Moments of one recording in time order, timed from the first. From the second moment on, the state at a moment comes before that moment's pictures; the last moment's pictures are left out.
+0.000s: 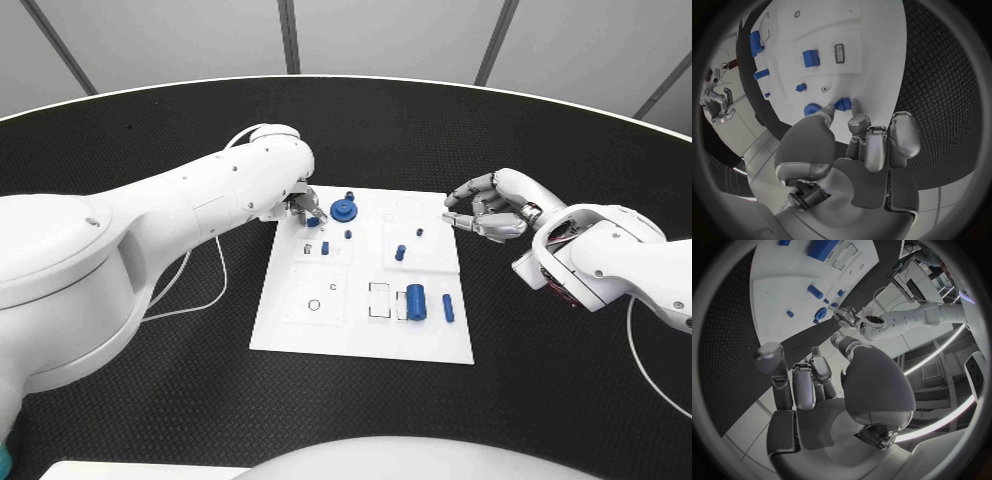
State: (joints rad) left arm 1.37 -0.22 -0.14 0.63 -1.10 0.37 -0.70; left_hand 1.05 -0.12 0.20 0.29 0.05 0.88 0.06 0.74 0.66 1.28 -0.01 1.23 0.96 1.47 -0.07 1.56 1.31 0.09 1.36 0.03 1.38 1.23; right arm 1.28 -0.98 -0.12 1.66 -0.98 -0.48 -0.07; right_hand 1.21 -0.19 0.48 0.15 0.29 0.82 0.17 0.25 0.44 1.28 0.08 1.26 1.22 1.47 0.01 1.48 1.31 0.10 1.33 0.11 1.04 1.13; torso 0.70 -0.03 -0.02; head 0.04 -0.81
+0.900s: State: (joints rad) left arm 1.37 -0.22 -0.14 0.63 -1.10 0.37 -0.70; left_hand 1.07 -0.10 0.19 0.29 0.05 0.87 0.05 0.76 0.66 1.28 -0.01 1.23 0.96 1.47 -0.07 1.56 1.31 0.09 1.36 0.03 1.38 1.23; right arm 1.28 -0.98 -0.12 1.66 -0.98 -0.48 -0.07; right_hand 1.21 -0.19 0.48 0.15 0.29 0.82 0.17 0.25 0.44 1.28 0.08 1.26 1.22 1.47 0.01 1.48 1.31 0.10 1.33 0.11 1.04 1.13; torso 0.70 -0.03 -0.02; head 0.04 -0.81
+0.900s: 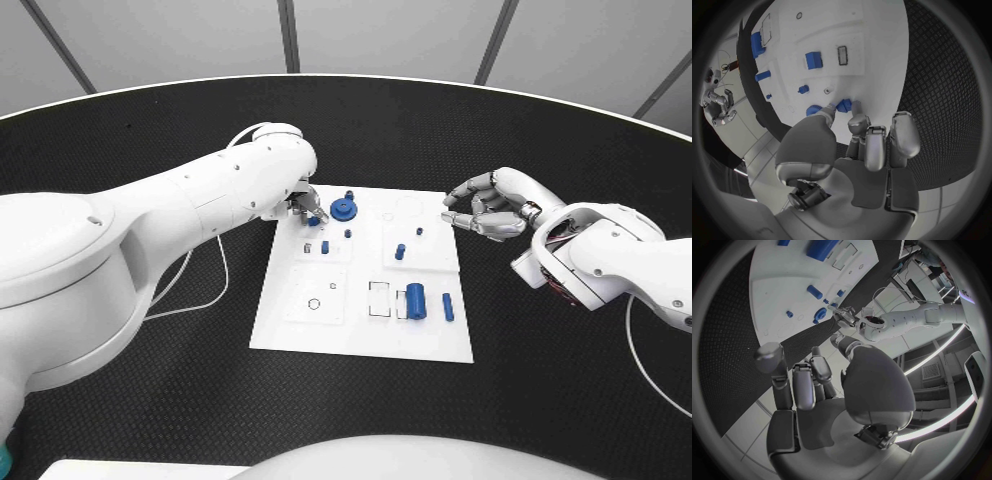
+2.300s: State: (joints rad) left arm 1.37 -0.23 -0.14 0.64 -1.05 0.37 -0.68; left_hand 1.22 -0.12 0.53 0.32 0.05 0.81 0.08 0.70 0.59 1.25 0.01 1.21 0.92 1.47 -0.06 1.56 1.31 0.09 1.35 0.04 1.37 1.21; right arm 1.28 -0.98 -0.12 1.66 -0.98 -0.48 -0.07; right_hand 1.21 -0.19 0.48 0.15 0.29 0.82 0.17 0.25 0.44 1.28 0.08 1.26 1.22 1.47 0.01 1.47 1.31 0.10 1.33 0.11 1.04 1.13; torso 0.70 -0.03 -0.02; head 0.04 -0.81
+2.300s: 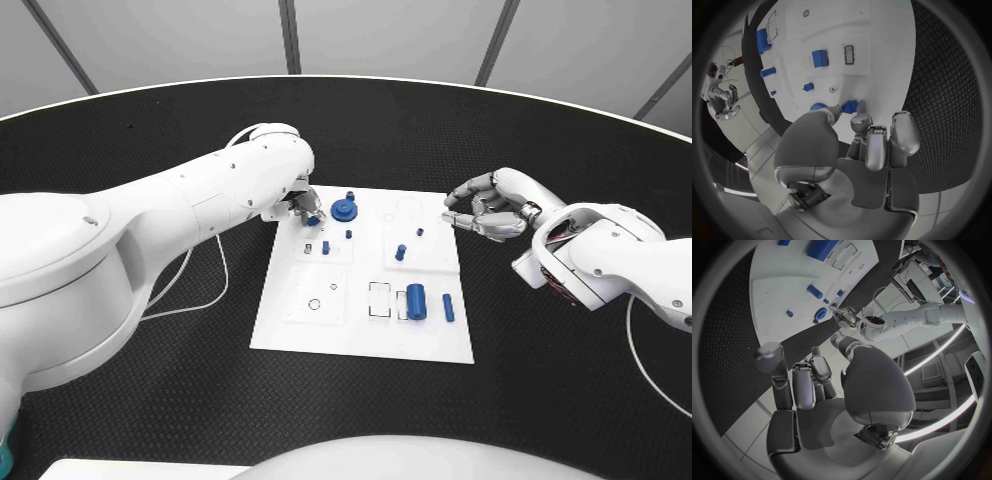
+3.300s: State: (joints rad) left arm 1.37 -0.25 -0.14 0.65 -1.01 0.41 -0.67; left_hand 1.11 -0.10 0.66 0.29 0.05 0.78 0.11 0.71 0.59 1.22 0.03 1.21 0.91 1.47 -0.04 1.55 1.31 0.09 1.34 0.06 1.37 1.20; right arm 1.28 -0.97 -0.12 1.64 -0.98 -0.48 -0.07; right_hand 1.21 -0.19 0.48 0.16 0.29 0.82 0.17 0.25 0.44 1.28 0.08 1.26 1.22 1.47 0.01 1.47 1.31 0.10 1.33 0.11 1.04 1.13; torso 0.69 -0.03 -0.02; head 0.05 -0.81
